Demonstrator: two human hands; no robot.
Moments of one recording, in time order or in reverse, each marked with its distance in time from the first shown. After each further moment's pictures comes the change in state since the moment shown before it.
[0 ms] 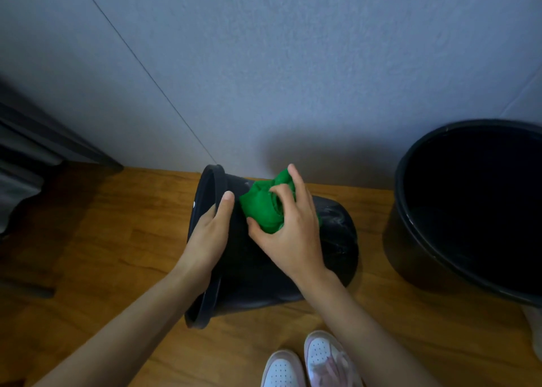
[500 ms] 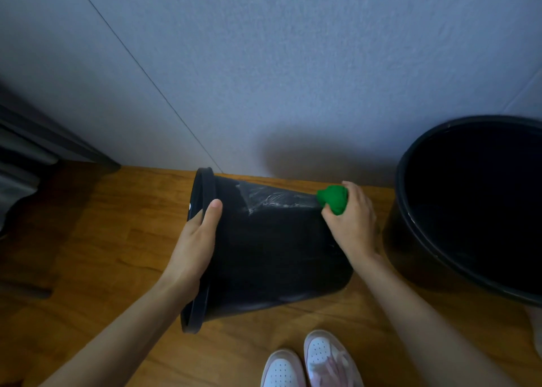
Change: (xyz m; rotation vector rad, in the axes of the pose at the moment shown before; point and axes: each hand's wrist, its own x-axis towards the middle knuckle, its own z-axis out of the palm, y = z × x) left_hand -0.001 -0.011 -0.012 -0.043 0.016 -0.002; right_hand 0.017 0.108 -0.026 -0.259 0.045 0.370
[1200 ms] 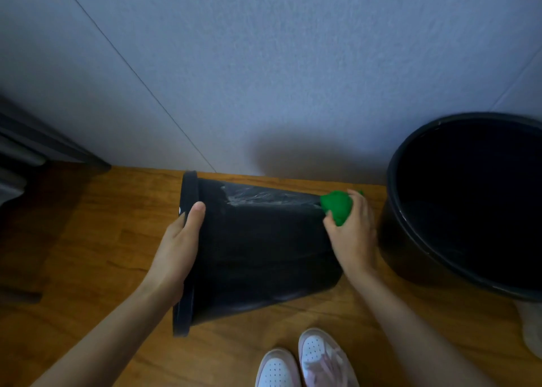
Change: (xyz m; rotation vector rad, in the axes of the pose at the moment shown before) left_hand 0.005 -0.005 -0.006 0.013 0.051 -0.016; right_hand -0.019 0.016 0.000 0.016 0.086 0.046
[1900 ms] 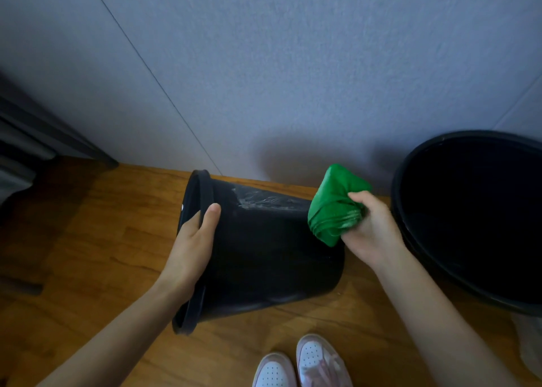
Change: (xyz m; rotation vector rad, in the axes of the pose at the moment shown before) left_hand -0.008 0.004 0.002 0.031 -0.033 0.078; right_hand 0.018 -0.059 -0.063 1.479 -0.494 0.709
